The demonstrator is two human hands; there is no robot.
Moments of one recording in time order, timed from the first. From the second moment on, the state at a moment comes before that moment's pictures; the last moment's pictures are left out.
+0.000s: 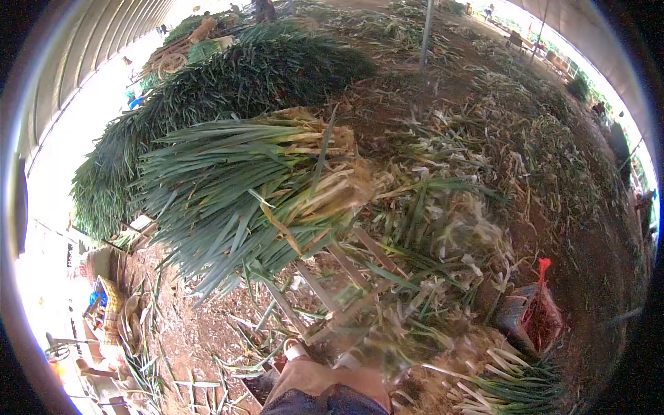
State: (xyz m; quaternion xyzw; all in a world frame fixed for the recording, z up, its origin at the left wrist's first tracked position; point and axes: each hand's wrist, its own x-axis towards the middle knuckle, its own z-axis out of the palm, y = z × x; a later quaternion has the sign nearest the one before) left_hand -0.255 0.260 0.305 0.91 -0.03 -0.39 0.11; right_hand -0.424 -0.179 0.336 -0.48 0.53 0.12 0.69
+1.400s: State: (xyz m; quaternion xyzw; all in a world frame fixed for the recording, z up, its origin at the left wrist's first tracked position) left_hand 0.088 0.147 0.371 0.71 0.02 -0.45 0.54; right_hand -0.100 0.102 0.401 -0.83 0.26 0.09 0.48
